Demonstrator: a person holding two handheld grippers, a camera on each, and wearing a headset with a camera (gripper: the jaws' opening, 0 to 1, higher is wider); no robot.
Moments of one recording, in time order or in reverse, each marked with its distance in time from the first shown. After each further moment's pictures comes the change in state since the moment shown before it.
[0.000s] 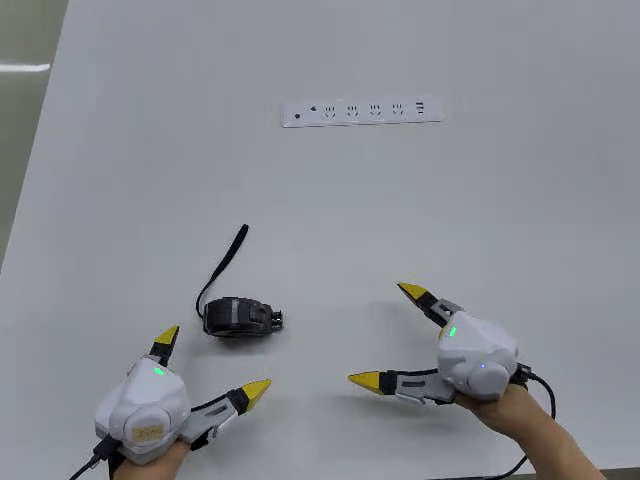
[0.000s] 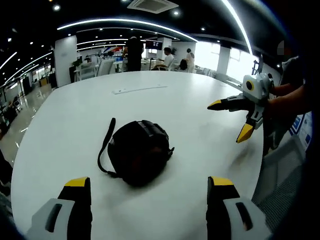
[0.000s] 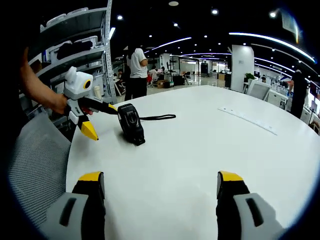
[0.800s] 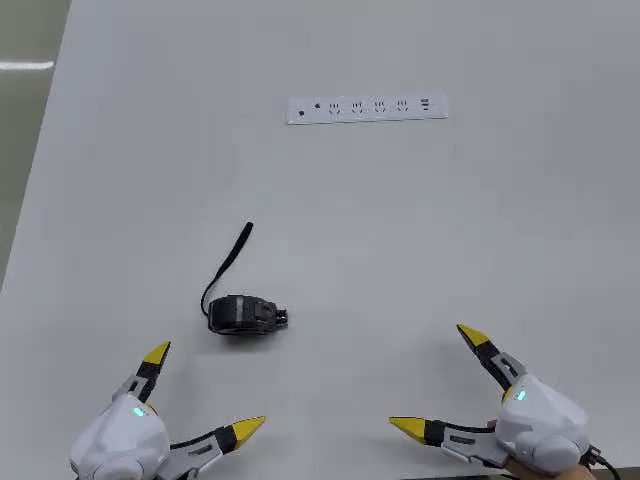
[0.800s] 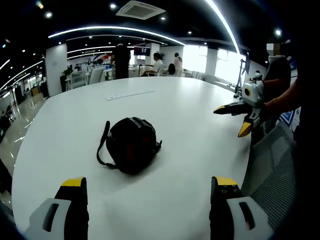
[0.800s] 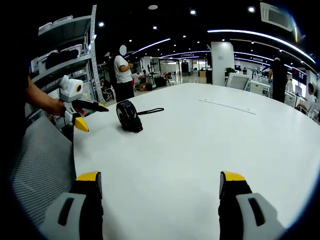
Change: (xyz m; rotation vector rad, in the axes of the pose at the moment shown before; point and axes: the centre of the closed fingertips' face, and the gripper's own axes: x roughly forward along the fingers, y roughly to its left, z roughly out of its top) left arm -0.028 -0.006 -0.010 0.038 -0.064 -0.045; right arm -0.053 0.015 -0.033 0.089 -0.008 -0.123
